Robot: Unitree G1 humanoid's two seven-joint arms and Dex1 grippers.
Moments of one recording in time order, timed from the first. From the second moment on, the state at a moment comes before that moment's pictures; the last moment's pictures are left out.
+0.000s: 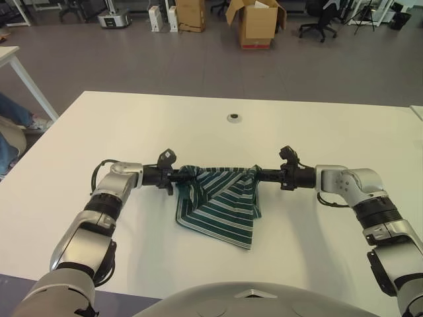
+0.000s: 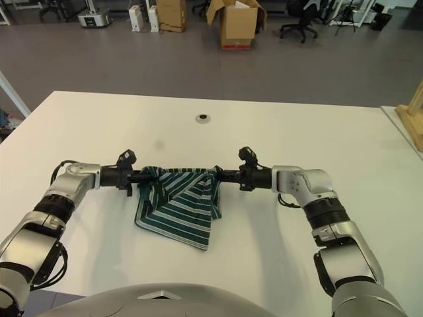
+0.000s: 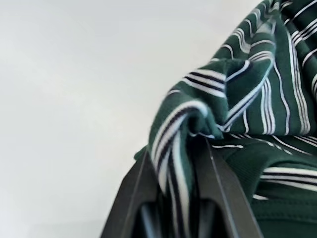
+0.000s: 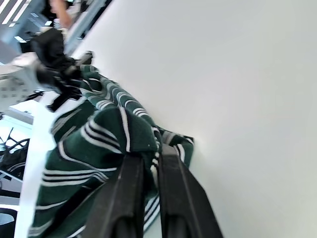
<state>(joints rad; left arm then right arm) -0.57 0.50 -0.28 0.81 -0.34 0.20 -1.16 -0.49 -0.55 0.25 0.43 0.73 0.87 0.84</state>
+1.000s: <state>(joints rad) -0.05 0.57 -0.24 -0.09 -0.22 -0.09 -1.15 -0.22 -0.57 0.15 0.03 0.31 0.33 0.86</state>
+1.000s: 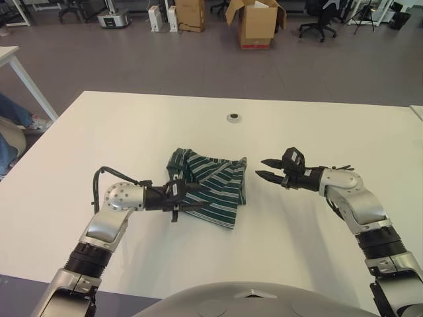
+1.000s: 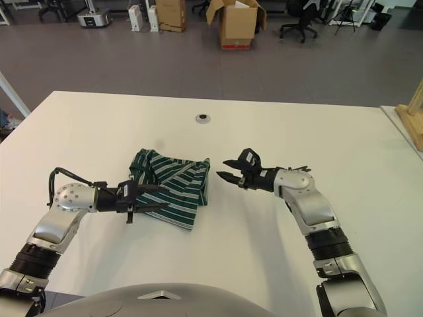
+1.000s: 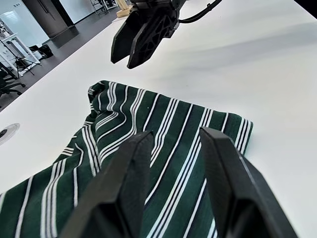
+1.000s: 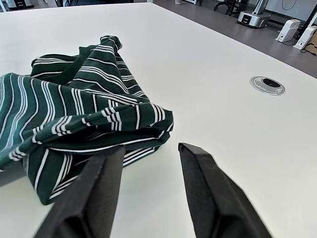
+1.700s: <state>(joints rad) -0.10 0.52 -0.48 -0.01 0.04 -0.05 -1.00 -0.19 -0.54 0.10 0.02 0.31 0.33 0.83</state>
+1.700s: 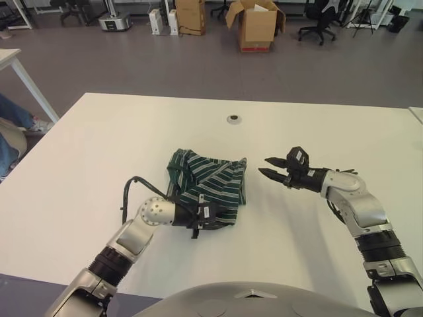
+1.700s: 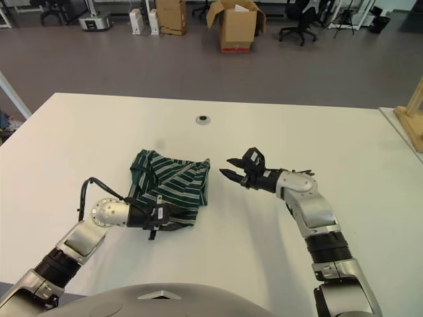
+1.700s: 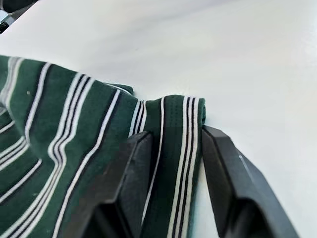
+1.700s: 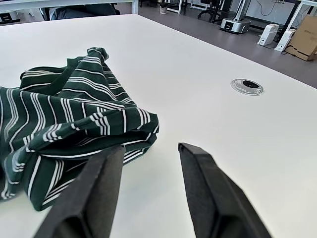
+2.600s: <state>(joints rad) -0.31 0.49 -0.10 0.17 -0.38 0.23 -1.03 -0.15 -0.50 0.09 0.04 0.27 0.27 0.80</state>
